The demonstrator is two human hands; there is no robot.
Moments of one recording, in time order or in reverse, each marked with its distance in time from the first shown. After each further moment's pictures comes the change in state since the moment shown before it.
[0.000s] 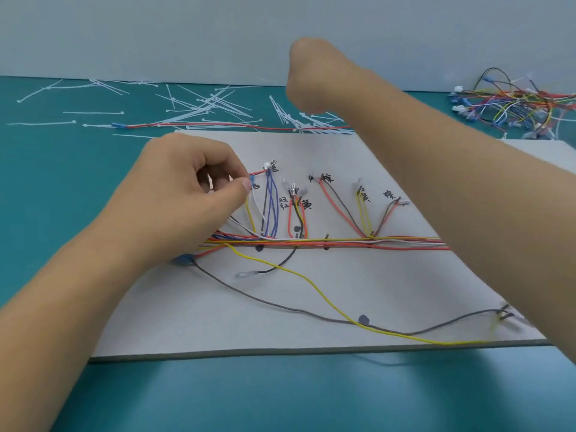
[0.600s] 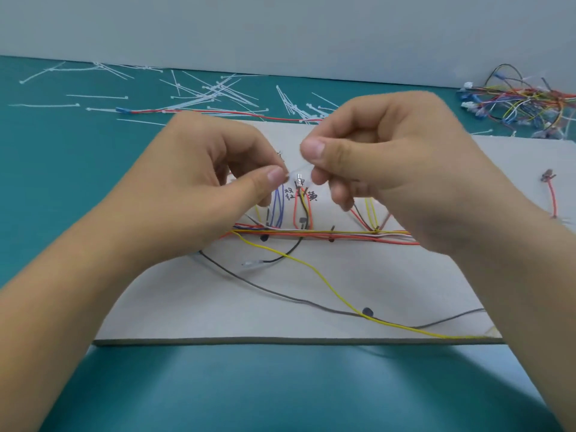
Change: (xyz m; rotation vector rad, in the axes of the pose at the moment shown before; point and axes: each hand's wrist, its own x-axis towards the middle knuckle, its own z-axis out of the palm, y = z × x) left_hand -0.008 0.021 -0.005 -0.167 -0.090 0.187; right_hand -0.178 0.006 -0.027 1.191 -0.133 -0.053
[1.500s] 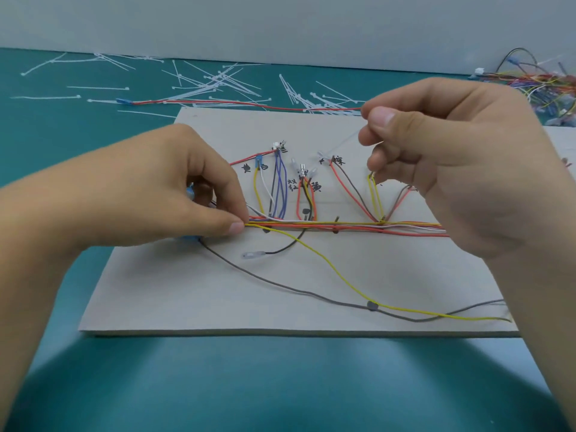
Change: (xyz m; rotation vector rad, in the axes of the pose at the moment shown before) left_hand 0.001 -0.030 -0.037 0.137 -0.459 -0.145; right_hand -0.015 0.009 -0.019 0.147 0.254 -0.007
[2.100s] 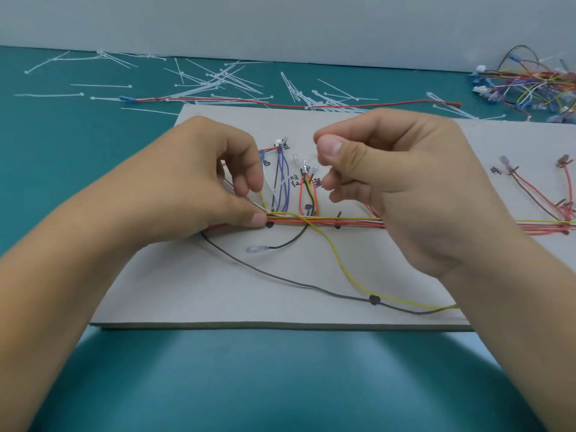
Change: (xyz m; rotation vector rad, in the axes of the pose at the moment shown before) left_hand 0.009 0.020 0.023 -0.068 0.247 -0.142; right_hand -0.012 0.016 0.034 0.065 -0.058 0.056
